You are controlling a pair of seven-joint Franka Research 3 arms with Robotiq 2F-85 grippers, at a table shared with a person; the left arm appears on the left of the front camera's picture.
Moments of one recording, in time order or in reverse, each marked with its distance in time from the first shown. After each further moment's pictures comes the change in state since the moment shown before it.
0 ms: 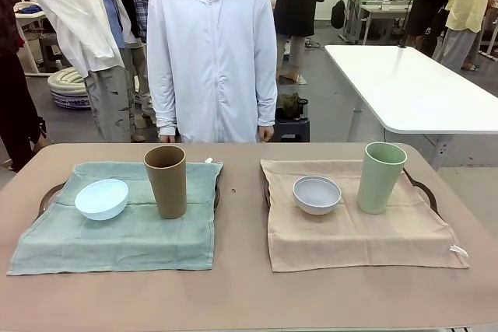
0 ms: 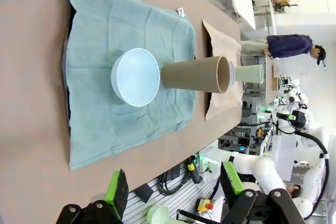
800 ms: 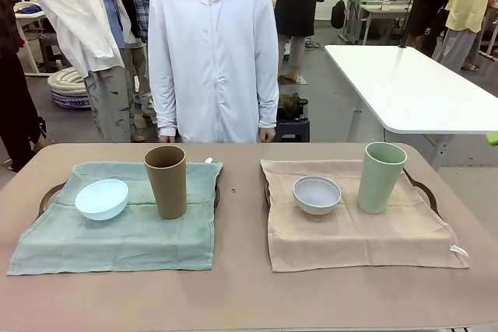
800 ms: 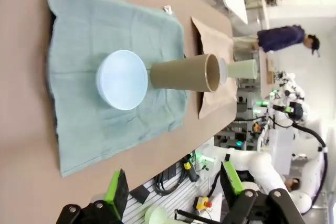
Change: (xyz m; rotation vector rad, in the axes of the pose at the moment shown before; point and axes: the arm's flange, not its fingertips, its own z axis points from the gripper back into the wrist) left arm 0.004 -0.010 -0.009 -0.027 0.012 -0.030; right arm 0.012 0.019 -0.016 0.022 0.010 0.019
